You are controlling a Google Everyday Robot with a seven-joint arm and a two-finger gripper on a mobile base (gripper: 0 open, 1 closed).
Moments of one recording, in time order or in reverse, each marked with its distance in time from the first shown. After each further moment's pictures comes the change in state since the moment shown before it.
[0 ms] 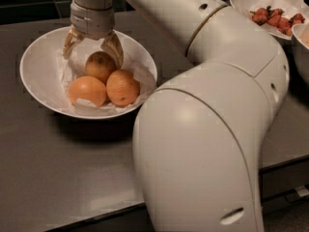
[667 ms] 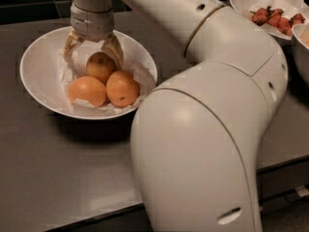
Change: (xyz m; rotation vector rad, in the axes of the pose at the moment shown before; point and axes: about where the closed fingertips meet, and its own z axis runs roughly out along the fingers) arm 0.000 0.000 0.005 -0.011 -0.001 -0.015
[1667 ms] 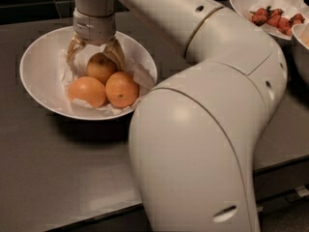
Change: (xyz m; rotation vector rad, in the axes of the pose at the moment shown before) arm 0.002 0.007 0.011 -0.013 -0.016 0.003
